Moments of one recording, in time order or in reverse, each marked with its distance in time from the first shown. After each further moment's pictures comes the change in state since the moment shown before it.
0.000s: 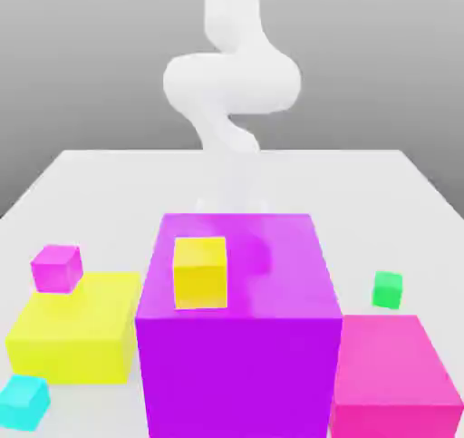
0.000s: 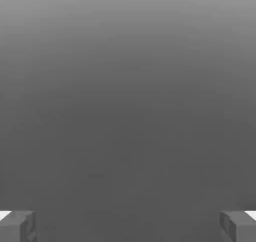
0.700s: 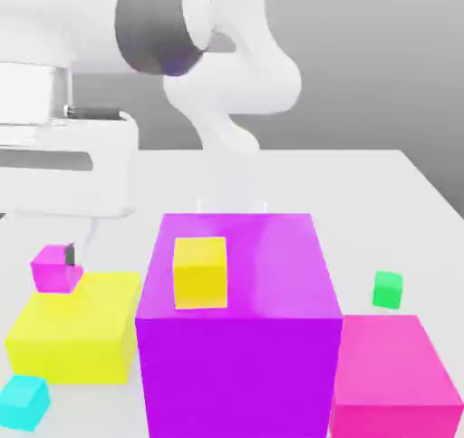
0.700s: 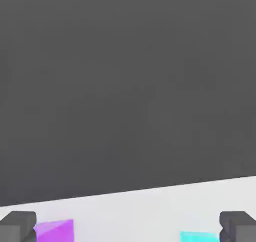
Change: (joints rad) arm -0.118 0.769 -0.243 0.017 0.136 0.220 -0.347
